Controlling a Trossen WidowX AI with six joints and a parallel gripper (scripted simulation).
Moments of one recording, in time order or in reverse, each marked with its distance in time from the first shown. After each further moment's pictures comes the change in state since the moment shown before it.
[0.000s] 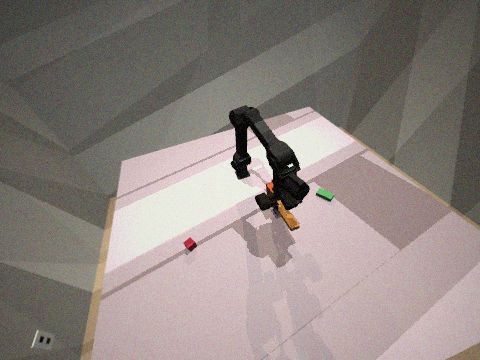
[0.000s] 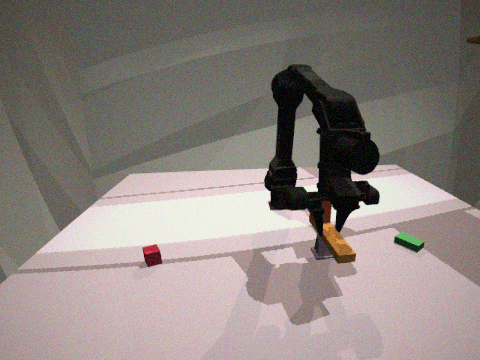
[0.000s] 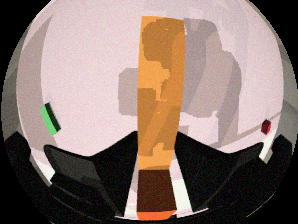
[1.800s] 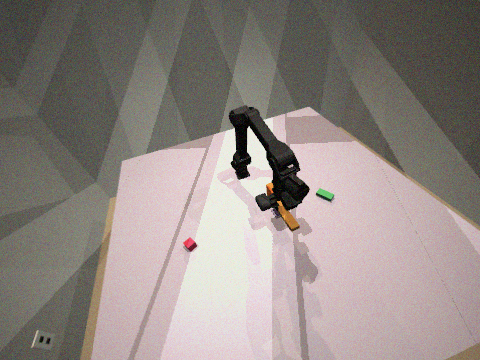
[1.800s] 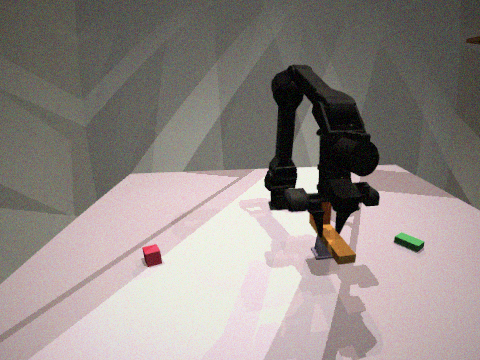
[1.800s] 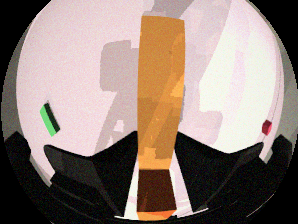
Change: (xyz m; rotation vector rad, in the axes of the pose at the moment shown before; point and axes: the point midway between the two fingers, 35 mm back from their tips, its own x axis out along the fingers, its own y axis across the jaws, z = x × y) arm 0.004 0.000 0.000 0.000 0.000 0.002
